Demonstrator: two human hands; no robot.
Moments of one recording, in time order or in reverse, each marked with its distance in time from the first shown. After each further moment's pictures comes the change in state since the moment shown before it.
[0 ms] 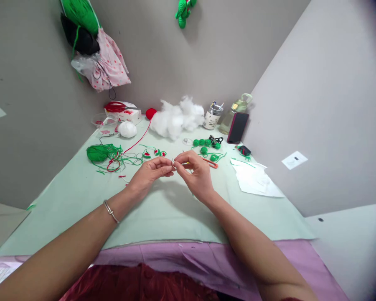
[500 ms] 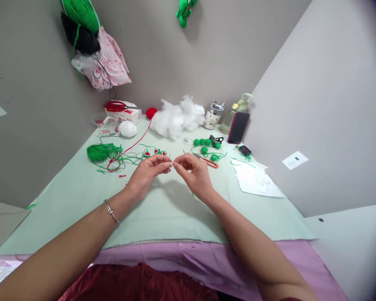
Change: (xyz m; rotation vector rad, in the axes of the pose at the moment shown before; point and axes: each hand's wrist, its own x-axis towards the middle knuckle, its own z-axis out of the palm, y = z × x) left_hand -0.001 0.002 0.001 -0.036 0.113 0.039; right_hand 0.002 0.003 0.000 -0.066 -0.046 0.107
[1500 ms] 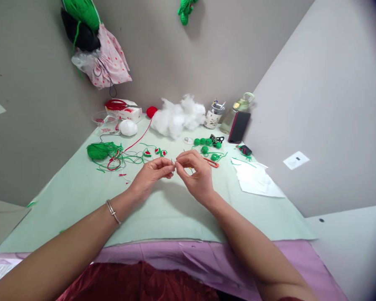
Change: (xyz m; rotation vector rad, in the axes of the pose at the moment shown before) left_hand -0.003 -0.004 0.005 0.061 -0.091 -0.006; right_hand -0.004 -0.005 0.003 -0.090 0.107 -0.257
